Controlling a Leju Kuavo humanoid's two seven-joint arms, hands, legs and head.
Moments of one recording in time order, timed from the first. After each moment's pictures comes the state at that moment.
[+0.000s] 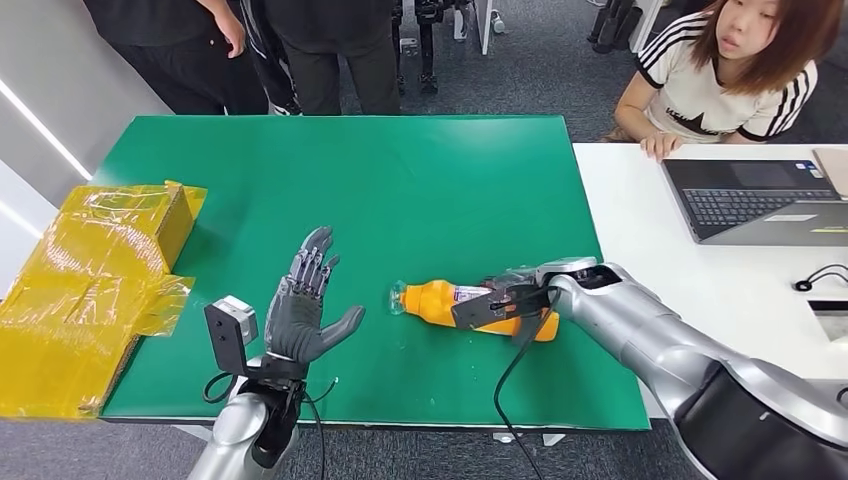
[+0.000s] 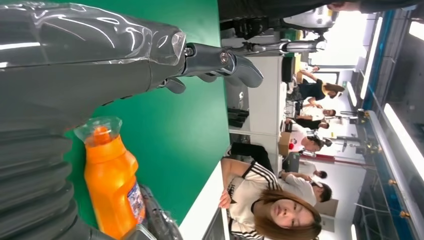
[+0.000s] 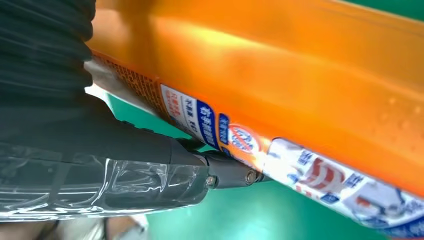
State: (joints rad) left arm -0.16 -0.13 -0.40 -1.38 0.10 0.09 -0.55; right arm -1.01 -0.15 1.28 -0.57 0.41 0.54 -0.04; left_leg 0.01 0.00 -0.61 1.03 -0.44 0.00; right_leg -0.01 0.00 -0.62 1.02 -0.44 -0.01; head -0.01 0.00
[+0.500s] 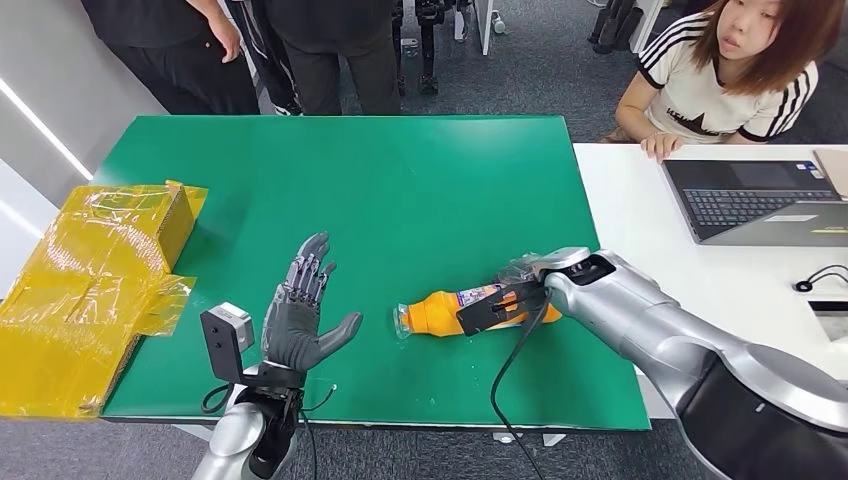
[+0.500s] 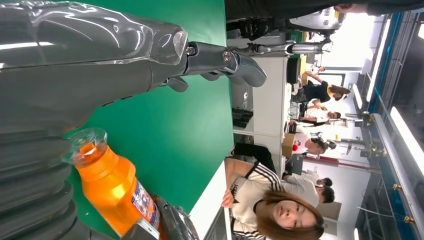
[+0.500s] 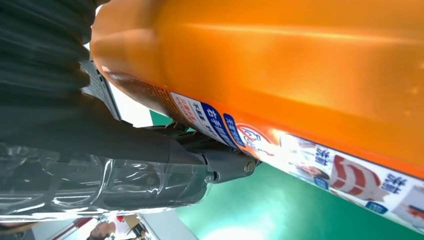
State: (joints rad) left arm -0.12 -0.13 -0.39 -1.42 0.09 0.10 -0.54; right arm -1.06 -0.14 1.40 -0.57 0.46 0.51 -0.01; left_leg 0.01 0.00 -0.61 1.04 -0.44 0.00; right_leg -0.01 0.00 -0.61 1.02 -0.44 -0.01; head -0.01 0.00
